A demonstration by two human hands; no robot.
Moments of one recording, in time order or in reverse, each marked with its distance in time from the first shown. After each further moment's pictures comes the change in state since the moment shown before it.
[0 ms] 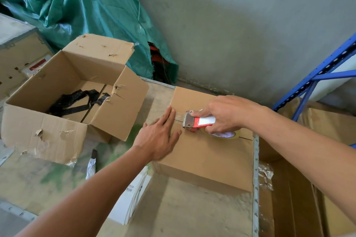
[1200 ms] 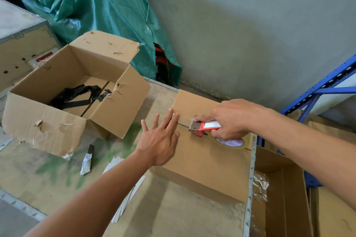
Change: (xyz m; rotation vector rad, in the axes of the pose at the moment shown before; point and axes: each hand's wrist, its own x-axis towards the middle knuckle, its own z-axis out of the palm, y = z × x) left_hand -0.005 0.022 0.010 -0.065 0.007 -0.070; right_hand -0.020 0.001 -0.021 -0.100 -0.103 -0.001
